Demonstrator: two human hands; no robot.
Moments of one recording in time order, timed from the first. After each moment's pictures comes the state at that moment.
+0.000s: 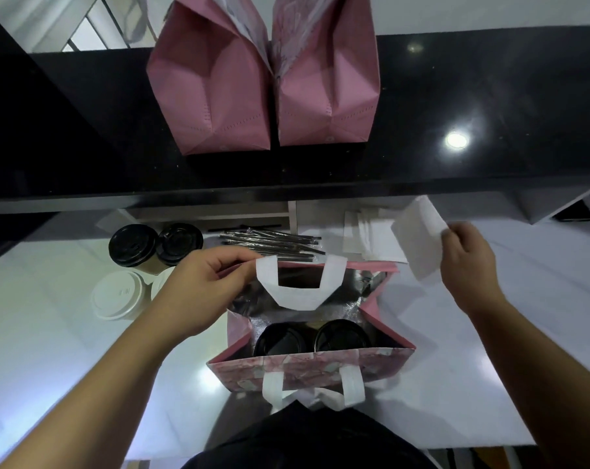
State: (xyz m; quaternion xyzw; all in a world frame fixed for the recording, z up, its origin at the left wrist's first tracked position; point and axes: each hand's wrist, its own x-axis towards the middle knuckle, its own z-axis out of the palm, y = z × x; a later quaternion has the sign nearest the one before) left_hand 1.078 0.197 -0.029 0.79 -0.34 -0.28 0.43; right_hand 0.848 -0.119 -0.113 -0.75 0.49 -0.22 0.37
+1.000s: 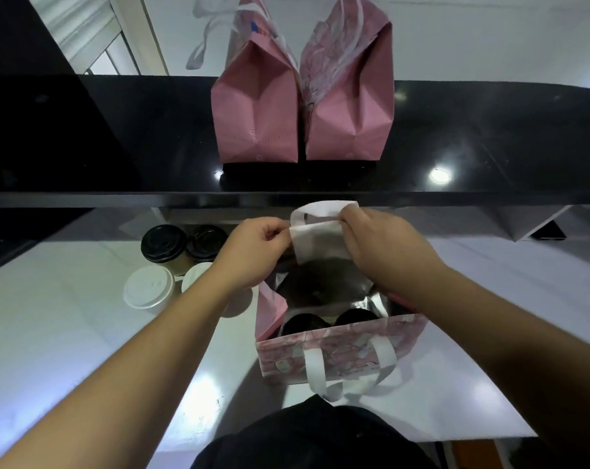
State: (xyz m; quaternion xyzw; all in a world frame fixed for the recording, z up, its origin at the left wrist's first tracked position) left_hand 1.096 0.179 -0.037 0.77 -0.33 -0.26 0.48; right_hand 0.937 0.024 0.018 -0.98 0.17 -0.06 0.06
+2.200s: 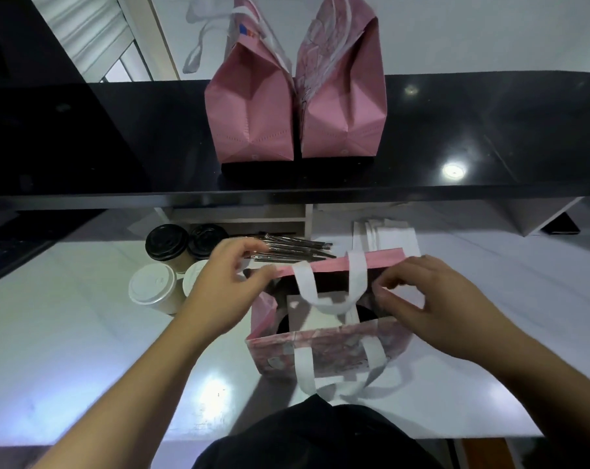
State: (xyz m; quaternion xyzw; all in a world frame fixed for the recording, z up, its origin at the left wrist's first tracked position) left_hand 1.053 0.234 -0.035 0.84 -0.30 -0.16 0.42; right_hand 0.822 0.010 0.001 -0.96 0.17 -0.05 0.24
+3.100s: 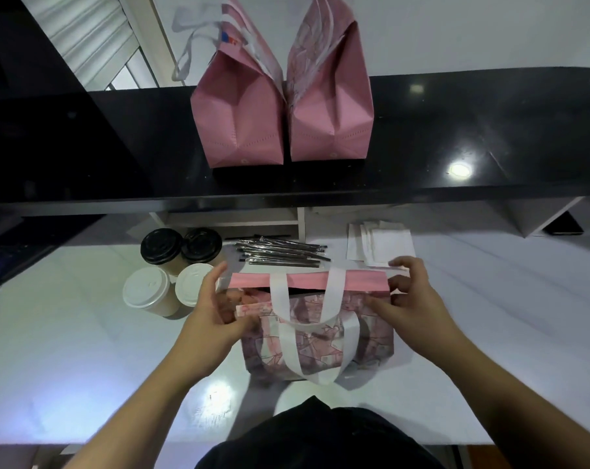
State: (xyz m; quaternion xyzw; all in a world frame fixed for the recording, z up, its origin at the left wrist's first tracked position) left_hand 1.031 0.263 -0.089 0.72 -0.20 -0.32 0.58; right_hand 0.823 -0.006 -0.077 -0.75 0.34 -0.11 0.56
